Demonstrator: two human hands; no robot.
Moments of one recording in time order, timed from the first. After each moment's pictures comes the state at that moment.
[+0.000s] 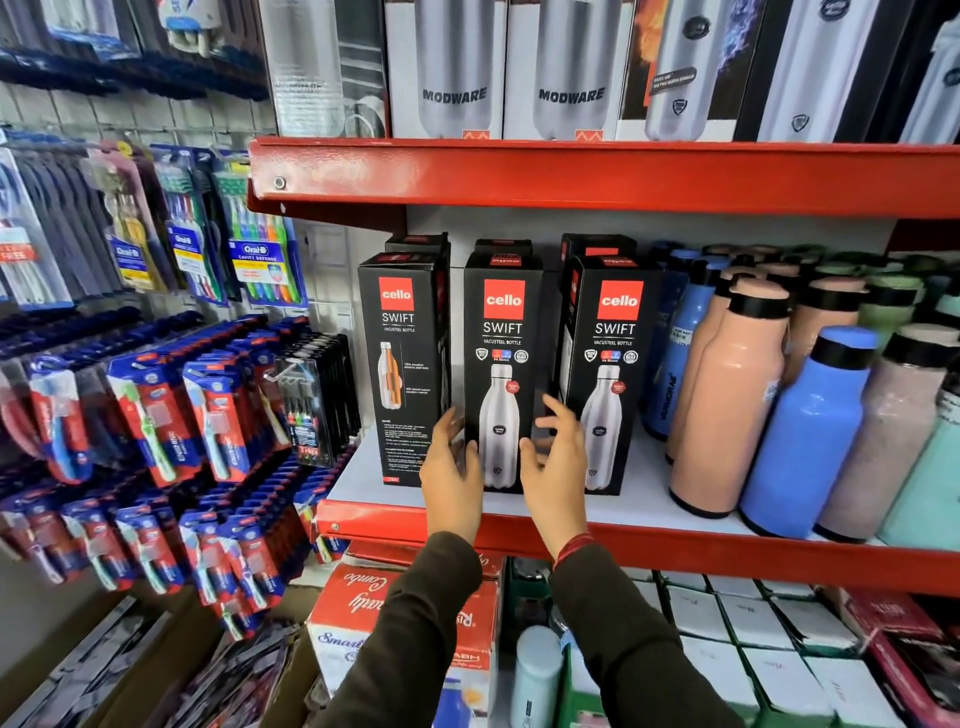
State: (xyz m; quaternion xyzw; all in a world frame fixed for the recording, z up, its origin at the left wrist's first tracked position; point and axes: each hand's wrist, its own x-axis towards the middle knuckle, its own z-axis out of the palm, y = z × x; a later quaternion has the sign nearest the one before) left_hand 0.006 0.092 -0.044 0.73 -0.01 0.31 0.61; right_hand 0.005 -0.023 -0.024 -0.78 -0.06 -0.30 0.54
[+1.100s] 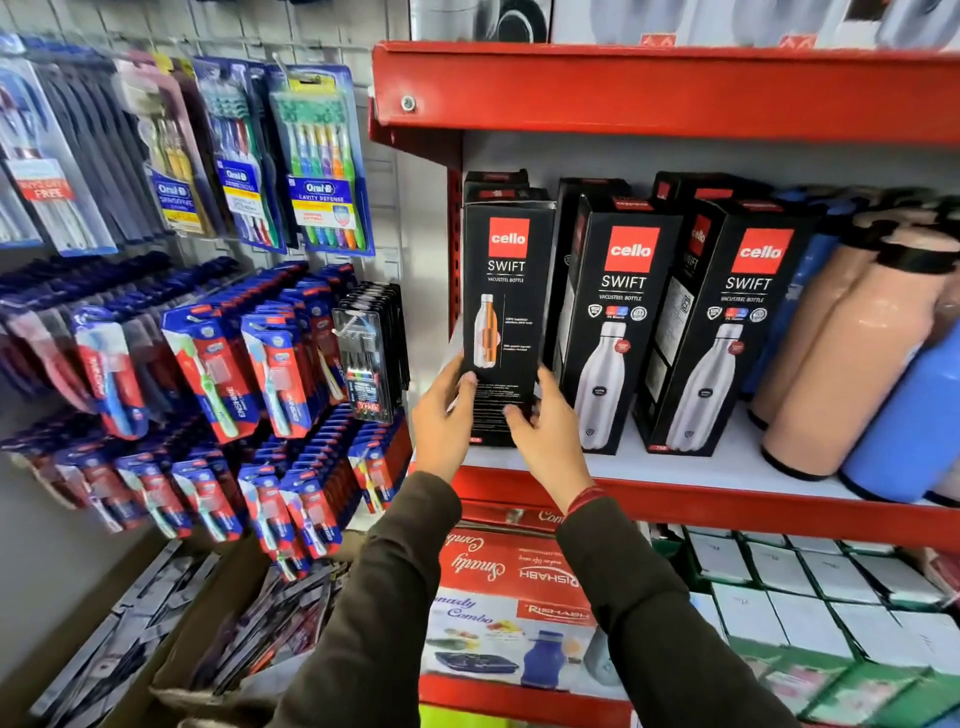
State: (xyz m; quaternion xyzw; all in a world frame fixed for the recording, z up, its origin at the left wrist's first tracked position) left_hand 0.030 0.228 -0.036 0.70 -0.06 0.24 0.67; right_hand 0.011 0.101 -0.019 -0.82 -0.07 -0.17 0.54
